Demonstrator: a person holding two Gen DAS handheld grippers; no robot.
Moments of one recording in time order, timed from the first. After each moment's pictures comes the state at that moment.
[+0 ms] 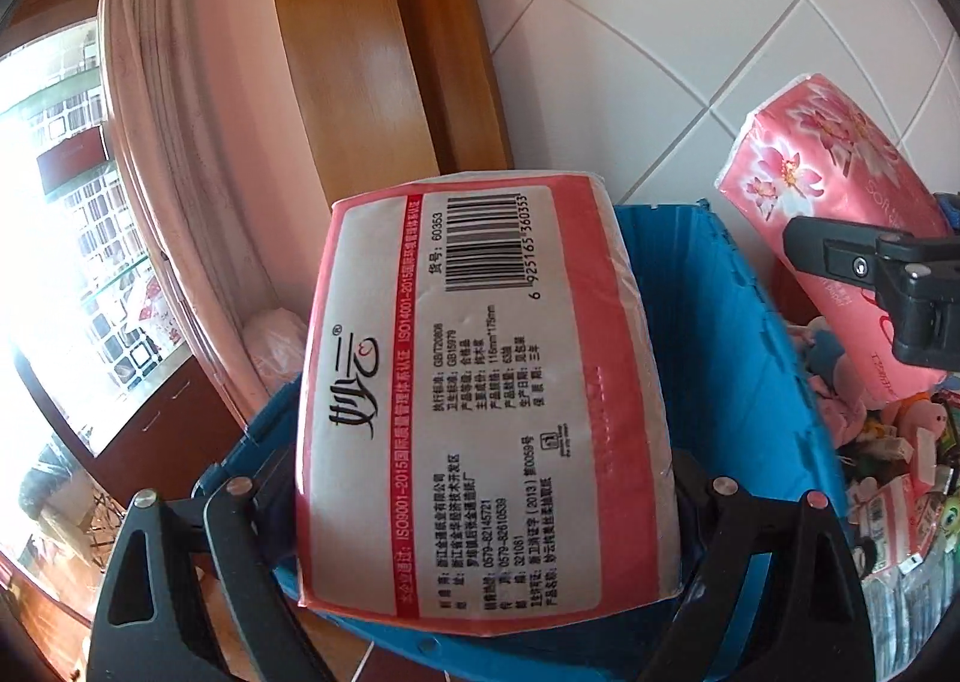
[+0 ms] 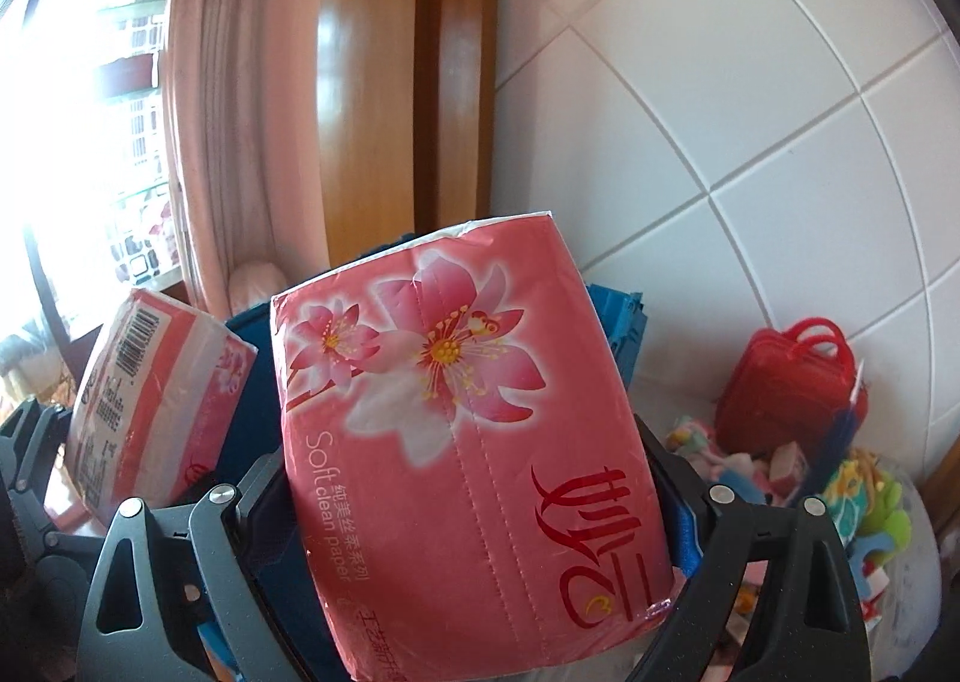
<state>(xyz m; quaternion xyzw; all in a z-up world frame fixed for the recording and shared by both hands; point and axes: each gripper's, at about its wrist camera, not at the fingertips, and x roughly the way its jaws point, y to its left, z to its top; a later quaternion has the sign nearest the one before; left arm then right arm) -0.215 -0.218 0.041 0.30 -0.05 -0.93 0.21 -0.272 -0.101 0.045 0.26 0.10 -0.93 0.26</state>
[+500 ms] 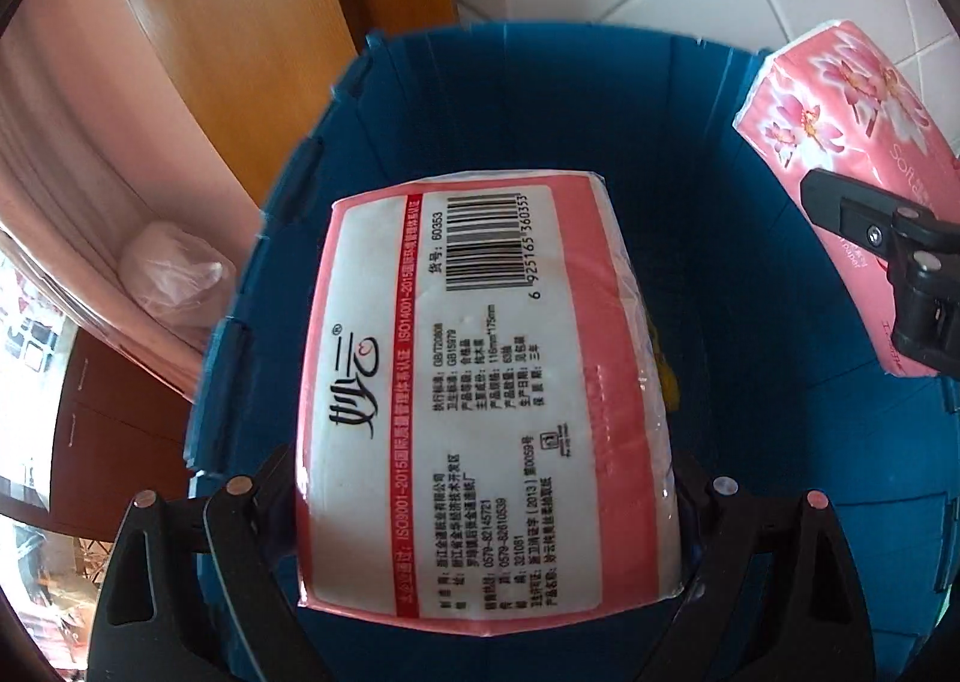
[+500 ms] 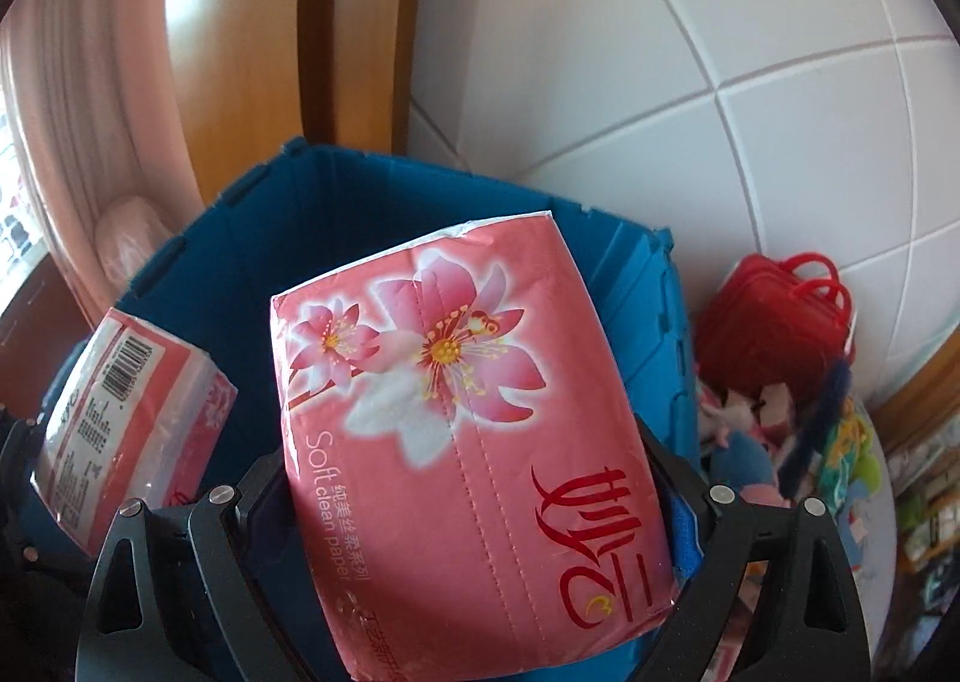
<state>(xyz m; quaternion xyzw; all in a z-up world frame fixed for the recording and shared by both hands) -0.408 -0.358 -0.050 0.56 -0.01 -0.83 0.07 -0.439 -0.238 -0.023 0.43 0.13 -0.89 0.10</state>
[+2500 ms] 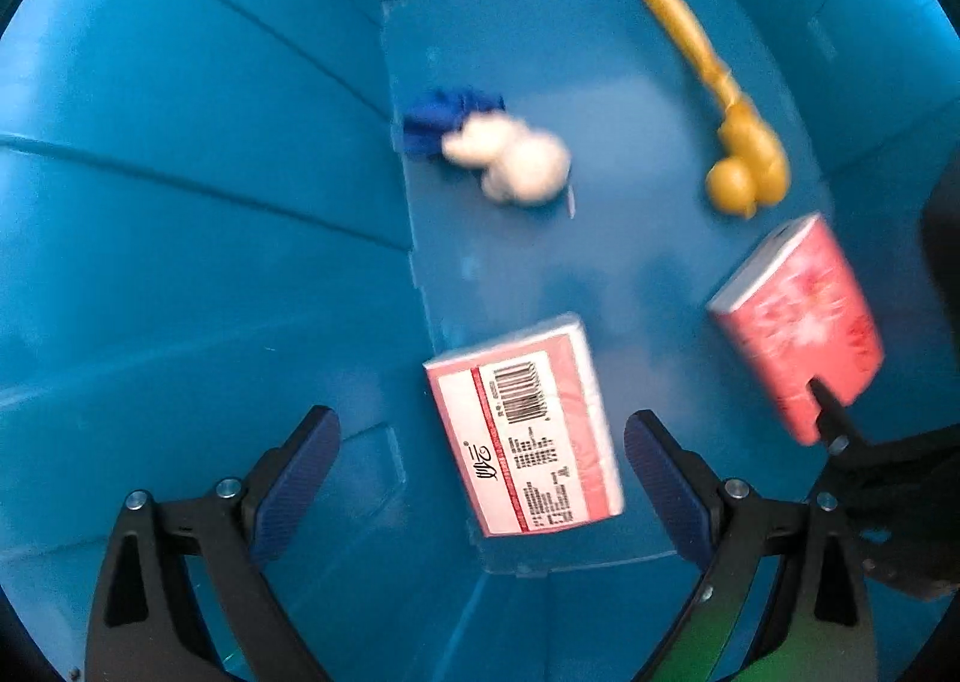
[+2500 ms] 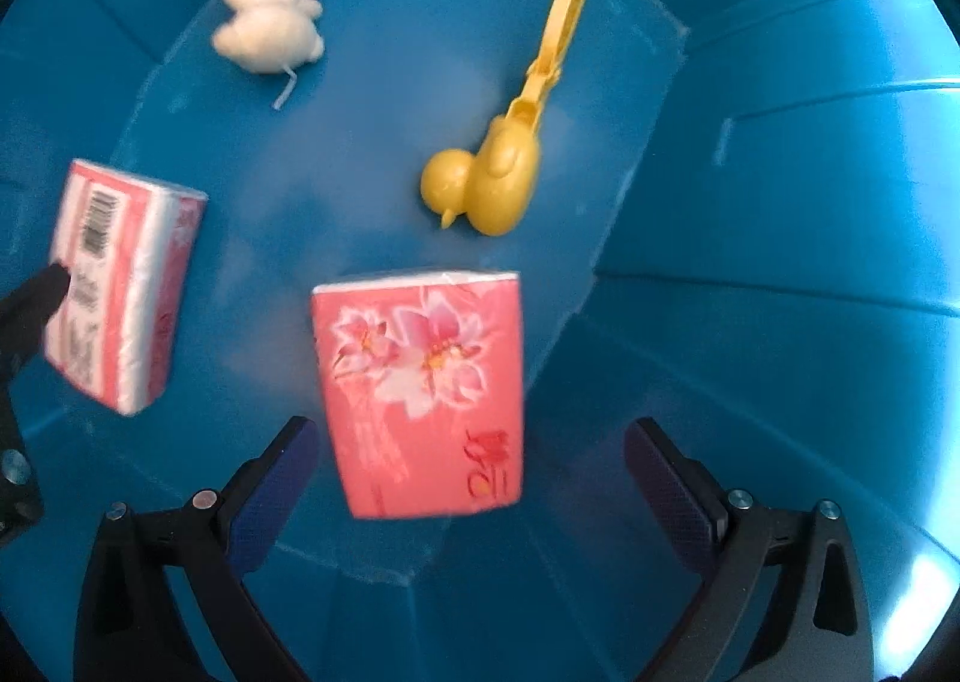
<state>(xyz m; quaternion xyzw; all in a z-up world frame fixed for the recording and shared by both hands) -0.413 -0.368 -0.191 0.70 -0.11 -0.70 0.03 -0.407 -0.223 -0.263 0.71 0.27 -0.64 0.09</state>
